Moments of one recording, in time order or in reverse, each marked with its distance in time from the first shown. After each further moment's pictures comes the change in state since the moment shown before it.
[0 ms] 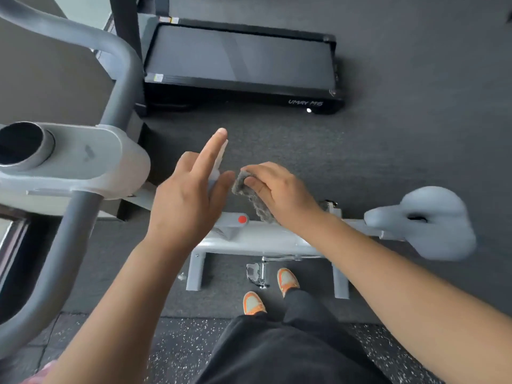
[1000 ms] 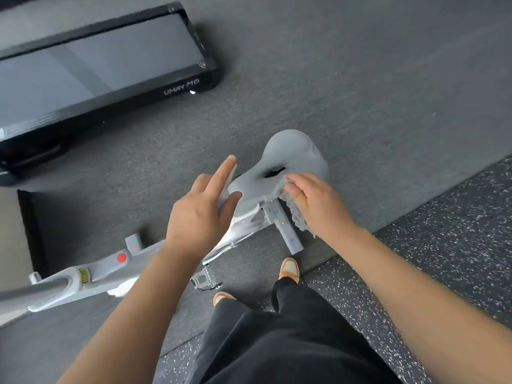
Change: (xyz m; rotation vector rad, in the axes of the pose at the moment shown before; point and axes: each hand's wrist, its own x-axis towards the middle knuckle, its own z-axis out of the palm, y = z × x) left_hand -0.011 0.231 0.209 -0.077 -0.399 0.383; right_hand -0.257 0.205 -0.171 -0.135 0.326 0.655
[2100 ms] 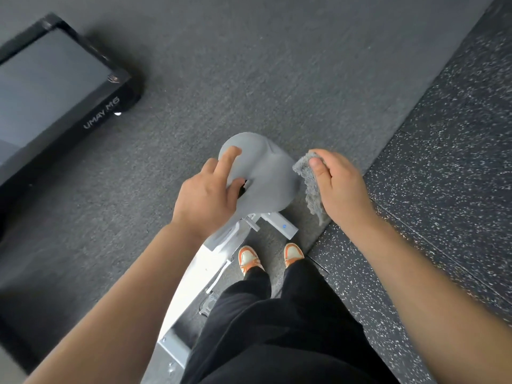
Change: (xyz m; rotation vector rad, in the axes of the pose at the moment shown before) left_hand 0.140 0.008 0.088 0.064 -0.288 0.420; right_hand 0.013 0.064 -0.017 0.076 0.384 0.414
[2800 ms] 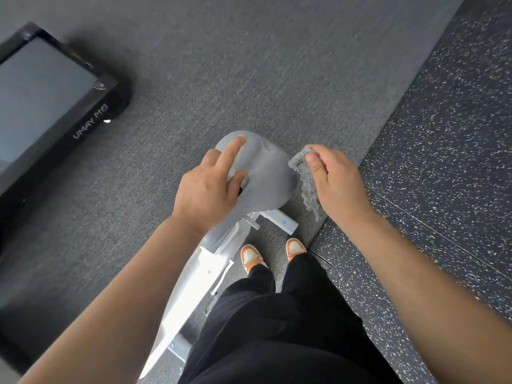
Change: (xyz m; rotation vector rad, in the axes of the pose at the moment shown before) left_hand 0.016 -0.004 0.002 -0.036 0.033 0.140; right_hand -0.005 -0.001 0.008 -0.008 0.072 0.037
